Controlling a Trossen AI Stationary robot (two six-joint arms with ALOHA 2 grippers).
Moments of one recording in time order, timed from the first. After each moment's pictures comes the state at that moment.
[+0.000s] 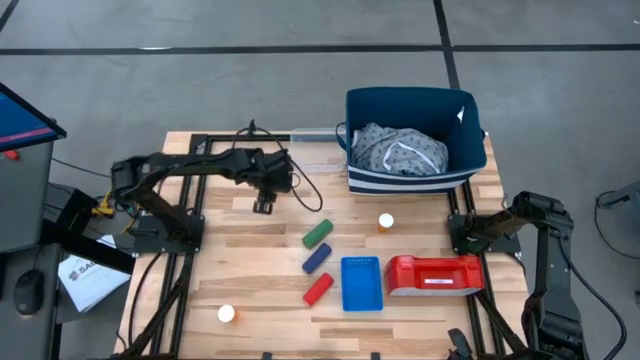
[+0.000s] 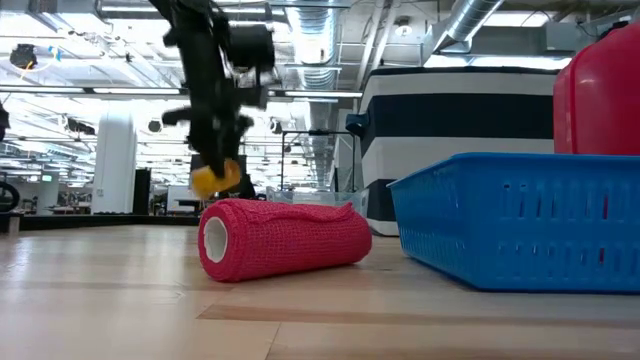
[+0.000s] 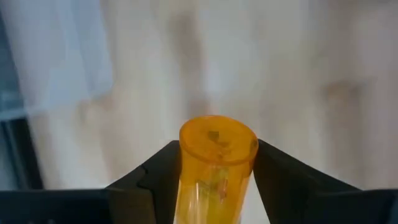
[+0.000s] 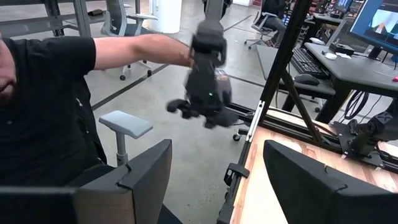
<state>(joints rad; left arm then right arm) 0.30 1.52 1.06 -0.77 -0.11 0.51 1.26 1.70 1.74 -0.41 0.86 0.17</state>
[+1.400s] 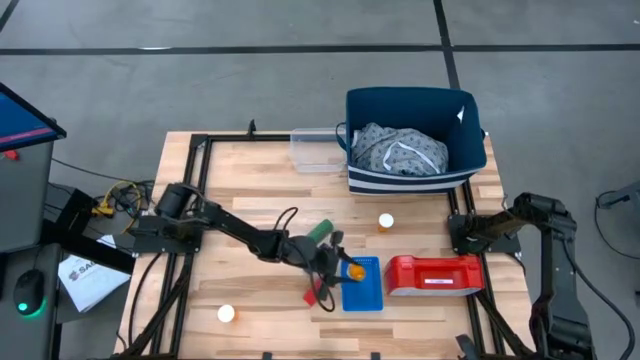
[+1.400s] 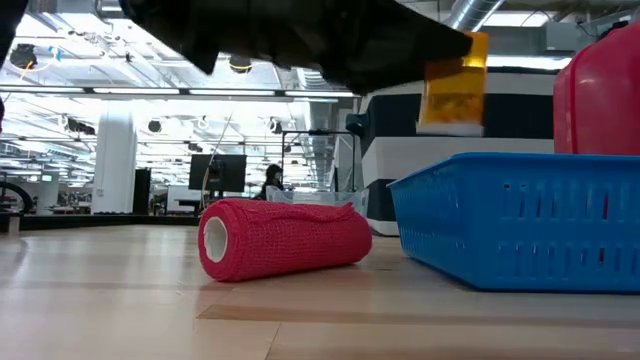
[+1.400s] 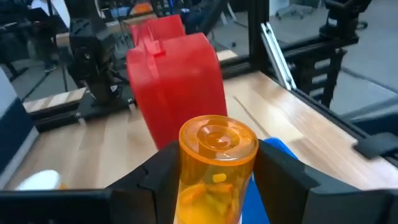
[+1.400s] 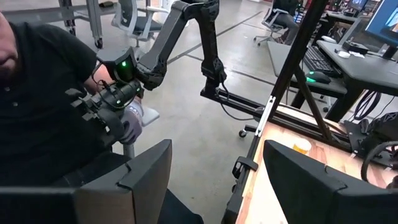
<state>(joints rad) -0.28 1.98 1.06 0.72 -0.08 0.15 1.31 1.70 1.74 -0.44 0.86 0.18</state>
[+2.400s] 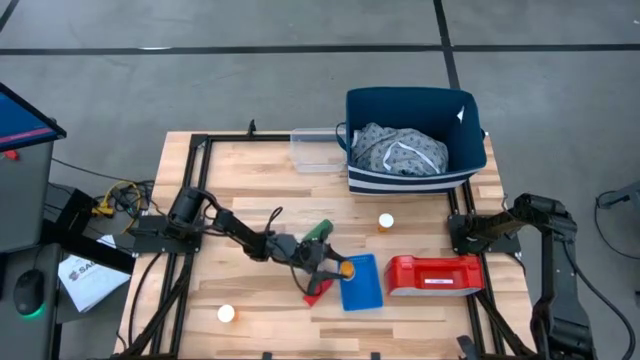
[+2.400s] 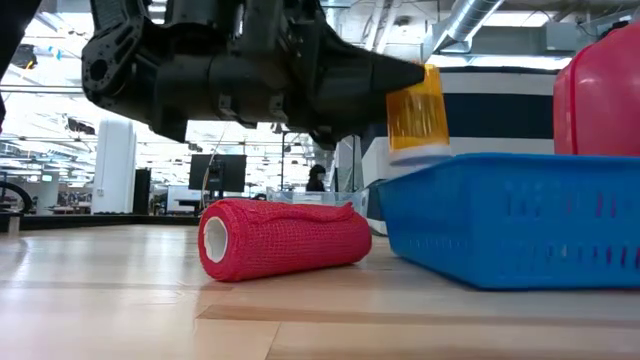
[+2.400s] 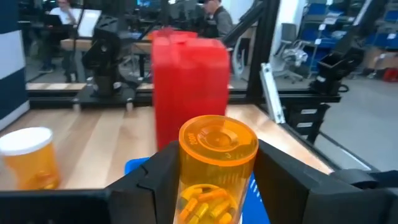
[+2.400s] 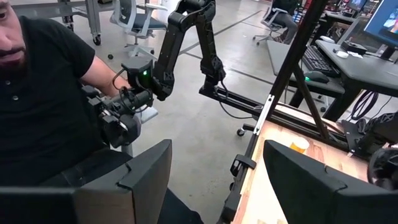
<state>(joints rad) -0.27 2.06 0.84 1.21 -0.06 -0.06 1.31 1.71 1.74 -0.46 0.87 0.18</state>
